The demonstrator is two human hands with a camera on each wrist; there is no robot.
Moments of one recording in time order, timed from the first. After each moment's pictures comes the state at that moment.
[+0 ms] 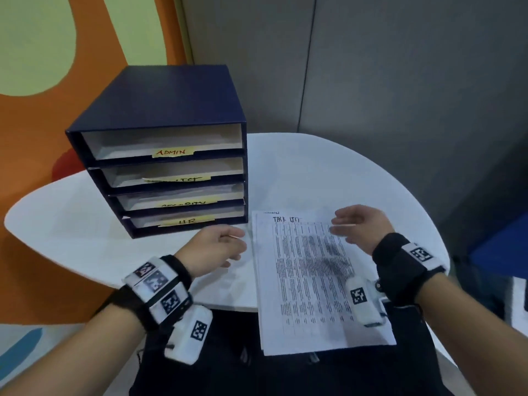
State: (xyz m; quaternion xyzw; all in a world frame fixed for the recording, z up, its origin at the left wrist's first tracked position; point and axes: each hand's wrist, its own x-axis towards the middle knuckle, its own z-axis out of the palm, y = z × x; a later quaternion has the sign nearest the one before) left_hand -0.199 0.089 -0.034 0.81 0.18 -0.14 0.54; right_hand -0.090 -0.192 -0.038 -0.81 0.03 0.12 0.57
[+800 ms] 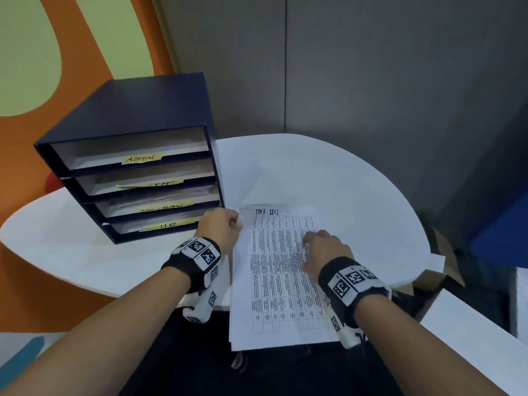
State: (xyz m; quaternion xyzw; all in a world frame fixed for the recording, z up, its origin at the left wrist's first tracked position) left_hand -0.128 0.041 -0.078 0.94 0.17 0.05 0.28; right_hand -0.108 -0.189 -0.092 -0.98 -0.13 0.13 0.08
